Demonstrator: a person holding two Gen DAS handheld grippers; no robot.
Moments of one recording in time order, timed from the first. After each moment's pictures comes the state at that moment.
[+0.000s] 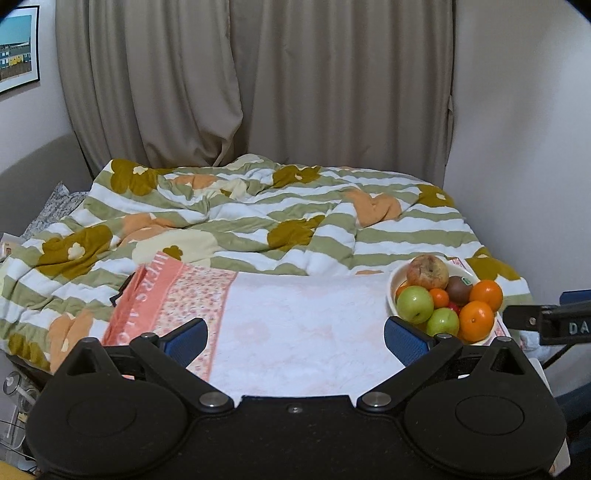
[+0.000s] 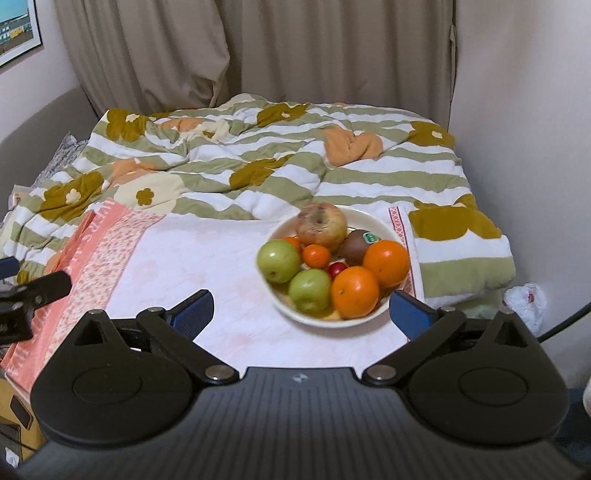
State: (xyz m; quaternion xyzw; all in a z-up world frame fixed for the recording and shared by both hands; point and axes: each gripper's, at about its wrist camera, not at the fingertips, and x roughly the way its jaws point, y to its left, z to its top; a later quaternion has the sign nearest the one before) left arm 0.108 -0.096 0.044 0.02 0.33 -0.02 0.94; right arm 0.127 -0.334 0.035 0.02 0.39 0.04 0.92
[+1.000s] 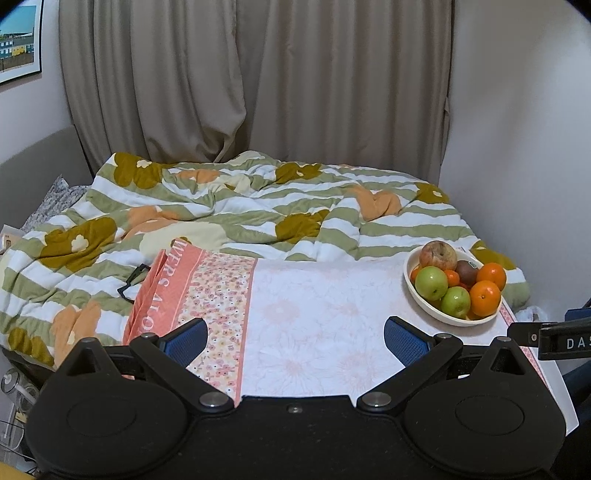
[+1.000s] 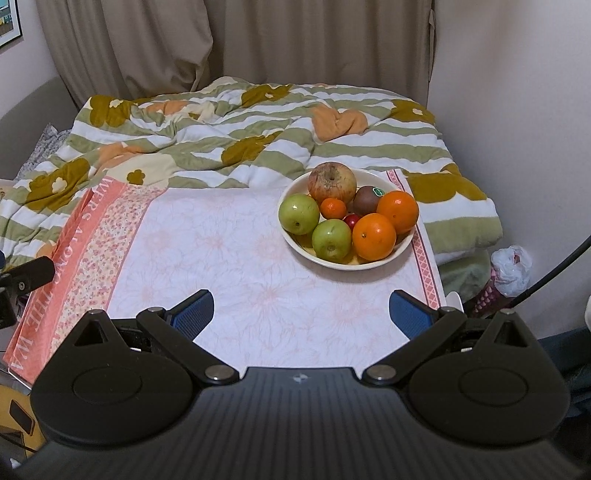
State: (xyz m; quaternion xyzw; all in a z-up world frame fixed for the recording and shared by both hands) left arm 0.080 -0.041 0.037 0.01 0.33 -0.04 0.94; right arm 0.085 -0.281 0.024 0.03 0.41 -0.01 0.91
